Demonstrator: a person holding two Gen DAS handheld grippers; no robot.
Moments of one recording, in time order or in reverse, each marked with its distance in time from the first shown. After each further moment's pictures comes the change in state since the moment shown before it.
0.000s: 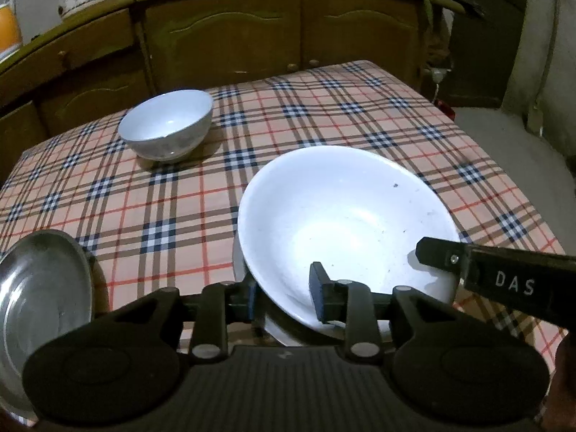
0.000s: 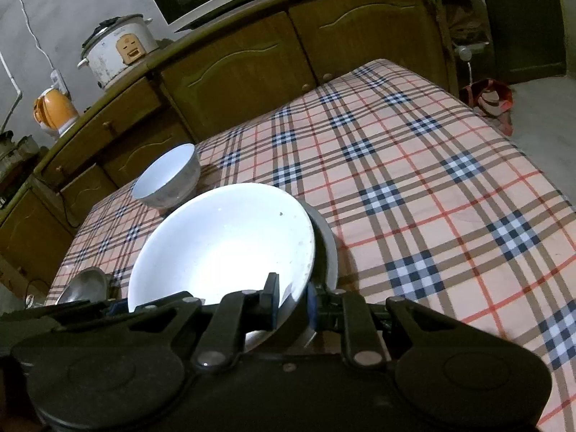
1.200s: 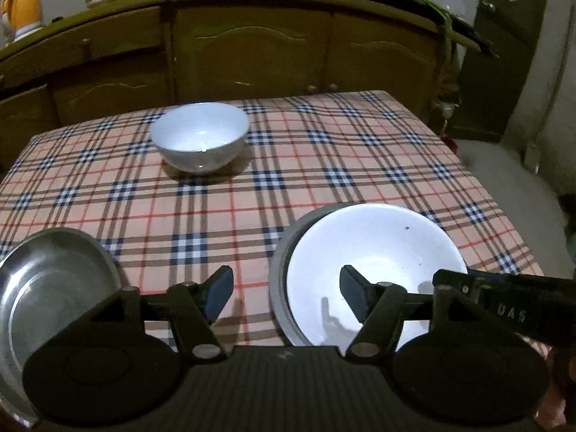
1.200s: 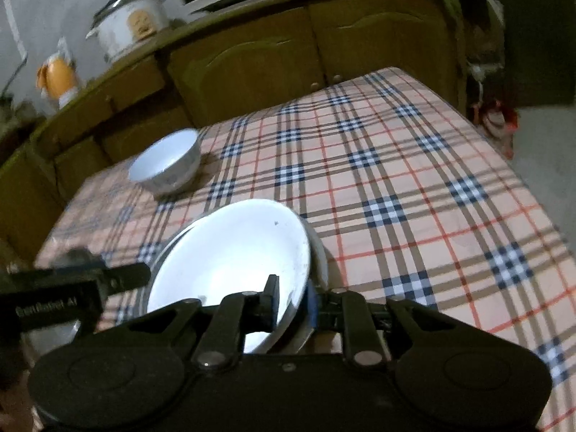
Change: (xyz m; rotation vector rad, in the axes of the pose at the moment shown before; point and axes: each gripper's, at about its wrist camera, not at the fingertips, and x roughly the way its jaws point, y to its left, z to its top) left arm -0.017 0.045 0.009 -0.123 -0.045 -0.041; right arm 0.006 0.020 0.009 -0.137 0.031 -0.054
